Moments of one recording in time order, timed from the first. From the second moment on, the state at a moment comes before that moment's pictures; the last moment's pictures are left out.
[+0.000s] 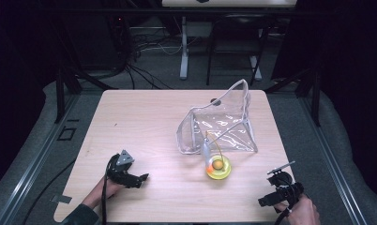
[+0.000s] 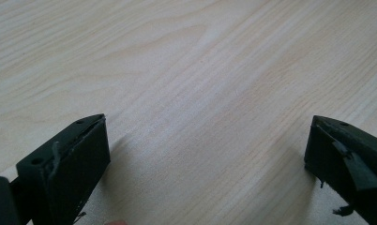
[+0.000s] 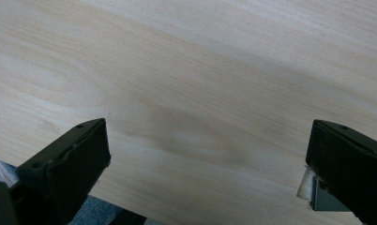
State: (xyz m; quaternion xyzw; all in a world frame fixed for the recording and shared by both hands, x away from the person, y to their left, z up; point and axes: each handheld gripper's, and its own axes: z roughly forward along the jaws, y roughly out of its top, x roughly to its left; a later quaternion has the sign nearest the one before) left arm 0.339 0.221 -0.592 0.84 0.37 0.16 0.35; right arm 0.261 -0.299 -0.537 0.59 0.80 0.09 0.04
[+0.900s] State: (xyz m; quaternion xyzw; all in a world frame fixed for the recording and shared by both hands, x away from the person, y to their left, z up) left arm 0.339 0.220 -0.592 0.84 0.37 0.16 0.35; right arm 0.261 -0.280 -0.520 0.55 0.83 0.09 0.03
